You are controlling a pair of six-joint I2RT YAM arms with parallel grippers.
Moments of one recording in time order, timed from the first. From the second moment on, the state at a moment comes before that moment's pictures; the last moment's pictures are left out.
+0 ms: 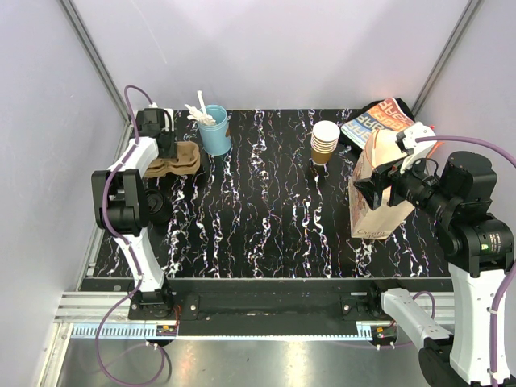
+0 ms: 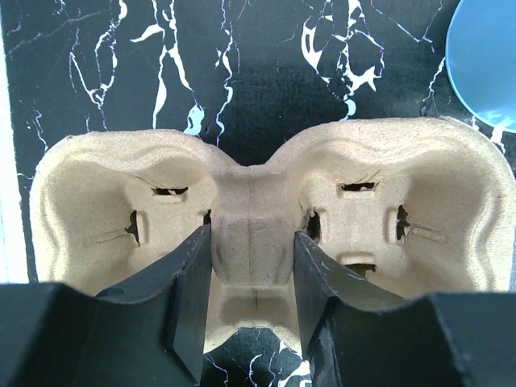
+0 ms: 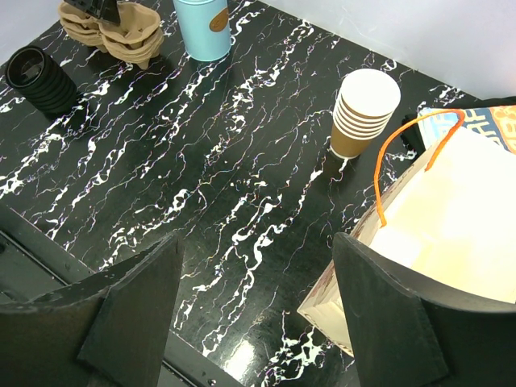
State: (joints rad) left arm 0.05 1.96 1.53 -0.43 -0.09 0.05; right arm 0.11 0.86 1.52 -1.00 -0.44 -0.16
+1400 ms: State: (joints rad) left arm -0.77 1.35 1.35 -0.60 0.06 0.46; right arm 0.11 0.91 1.68 -1.02 -0.35 -0.26
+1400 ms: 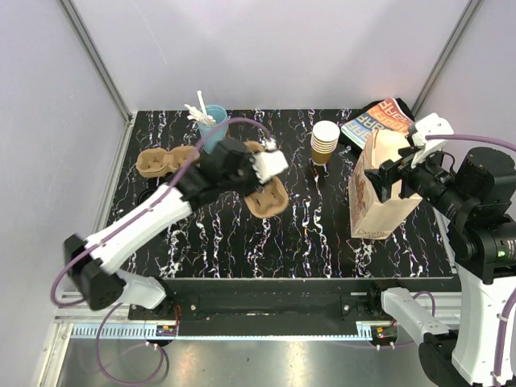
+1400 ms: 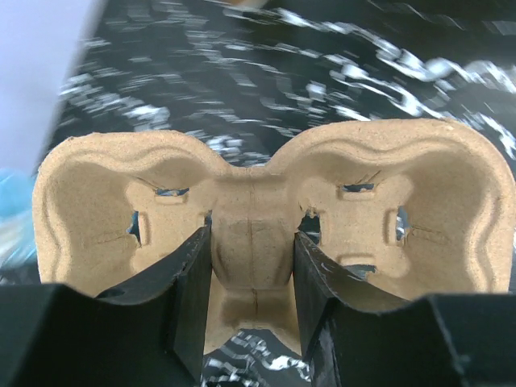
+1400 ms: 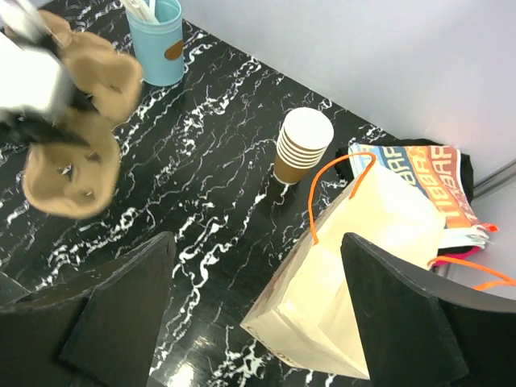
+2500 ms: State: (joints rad) left arm -0.94 1.89 1.35 -0.39 0.18 0.65; right arm 0.11 0.80 1.59 -1.20 -0.55 -0.46
